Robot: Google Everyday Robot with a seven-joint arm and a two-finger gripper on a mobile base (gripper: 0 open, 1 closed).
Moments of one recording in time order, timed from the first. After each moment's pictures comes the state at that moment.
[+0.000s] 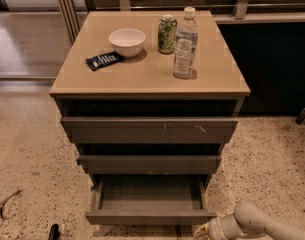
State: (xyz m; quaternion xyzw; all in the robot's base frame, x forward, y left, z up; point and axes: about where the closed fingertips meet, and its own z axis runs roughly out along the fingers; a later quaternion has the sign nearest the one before) arm 0.386 -0.194 0.208 -0.66 0.66 0.26 0.24
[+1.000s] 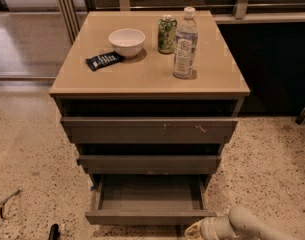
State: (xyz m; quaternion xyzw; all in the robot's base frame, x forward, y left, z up) arm 0.402 -0.163 0.199 -0.69 0.61 0.24 0.31
